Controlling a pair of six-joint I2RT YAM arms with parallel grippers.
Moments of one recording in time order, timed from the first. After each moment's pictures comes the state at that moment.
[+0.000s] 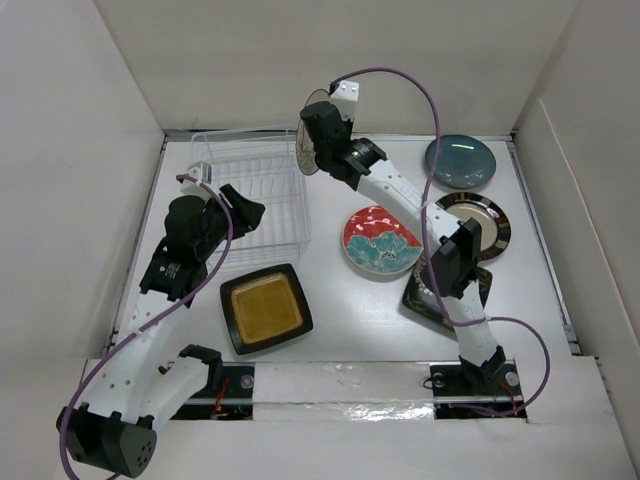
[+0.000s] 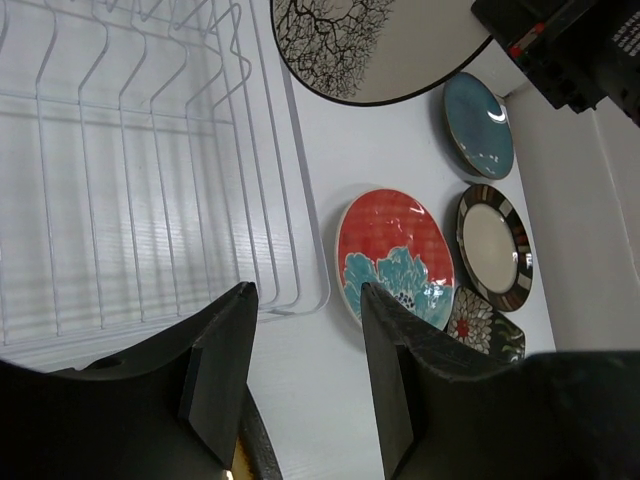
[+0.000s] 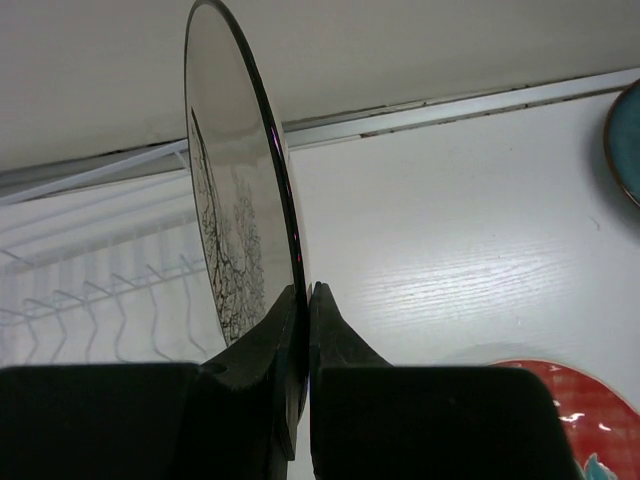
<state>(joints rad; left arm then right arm) -0.27 0.86 0.86 -0.30 0.09 -0.63 0.75 2.19 2.35 -0.57 0.80 0.47</state>
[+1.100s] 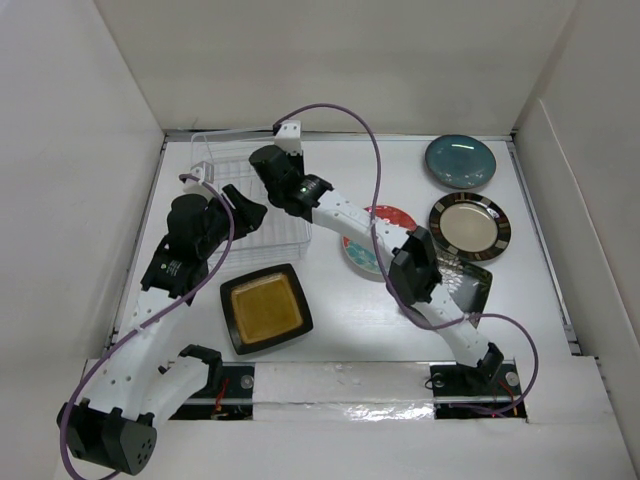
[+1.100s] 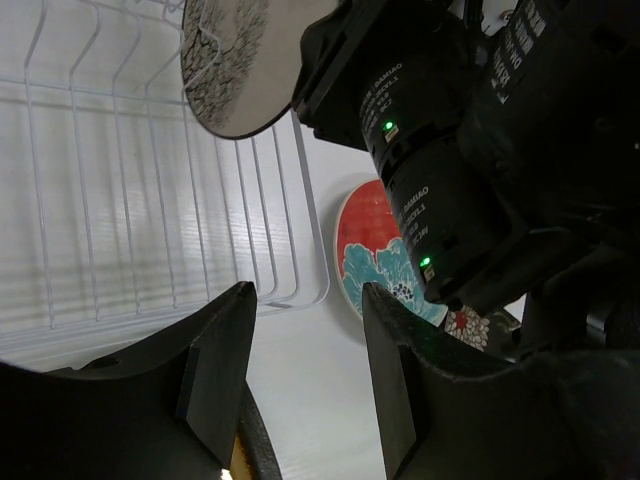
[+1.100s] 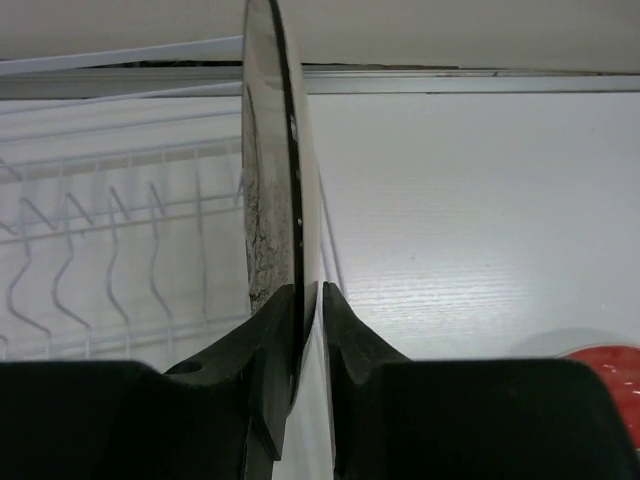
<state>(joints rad) -0.27 0.88 0.87 -0.31 0.10 -0.64 0.91 2.44 2.45 -0.45 0.94 0.36</state>
